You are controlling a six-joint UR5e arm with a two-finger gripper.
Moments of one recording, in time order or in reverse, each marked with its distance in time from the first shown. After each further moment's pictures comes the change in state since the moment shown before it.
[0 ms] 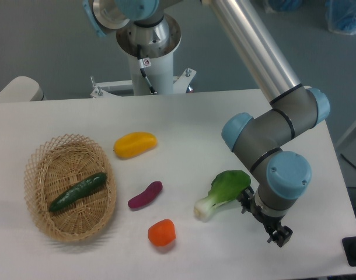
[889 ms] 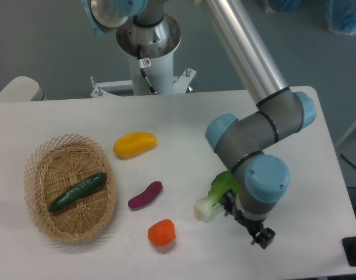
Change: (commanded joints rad) arm -0.093 0.049 -0.064 -0.009 -0.014 -0.218
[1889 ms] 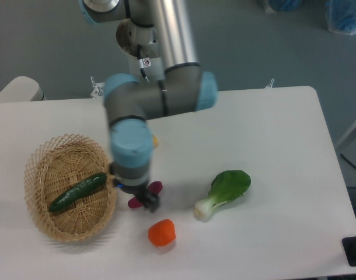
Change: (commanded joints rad) arm -0.376 0.258 -0.364 0.017 -0.026 -0.443
